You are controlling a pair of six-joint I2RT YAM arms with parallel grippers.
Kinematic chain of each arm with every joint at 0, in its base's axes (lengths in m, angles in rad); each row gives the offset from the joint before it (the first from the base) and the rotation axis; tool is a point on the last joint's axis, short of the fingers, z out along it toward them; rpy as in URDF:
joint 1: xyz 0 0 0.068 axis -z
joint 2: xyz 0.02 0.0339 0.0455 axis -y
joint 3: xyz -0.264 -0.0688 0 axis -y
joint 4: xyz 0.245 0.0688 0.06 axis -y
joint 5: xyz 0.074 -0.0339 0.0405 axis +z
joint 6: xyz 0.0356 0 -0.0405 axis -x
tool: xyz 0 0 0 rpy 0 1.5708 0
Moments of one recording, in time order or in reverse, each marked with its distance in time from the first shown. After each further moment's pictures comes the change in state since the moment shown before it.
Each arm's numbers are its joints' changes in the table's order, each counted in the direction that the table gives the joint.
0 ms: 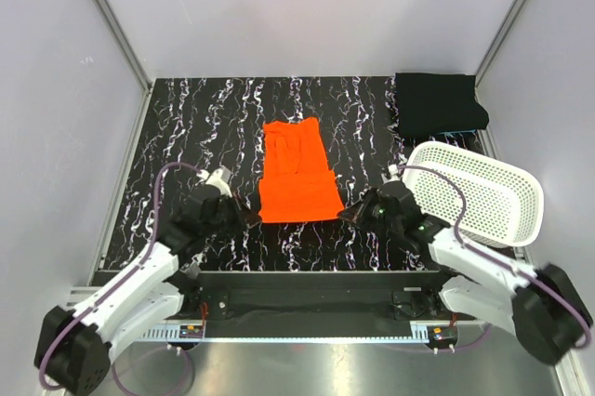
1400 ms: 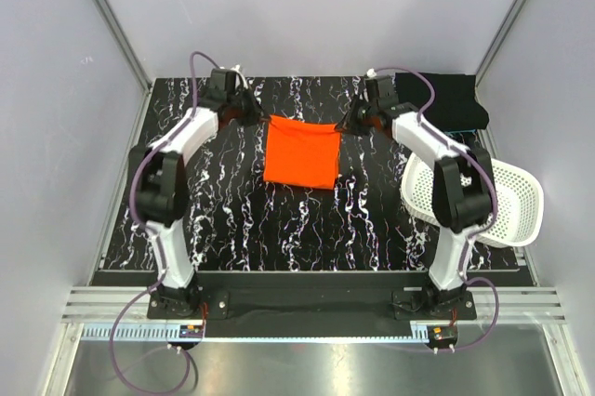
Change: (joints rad) left arm -0.271 -1.106 1.129 -0.065 -0.157 -0.179; right arm 0.302 -0.806 1.049 -0.346 0.129 0.468
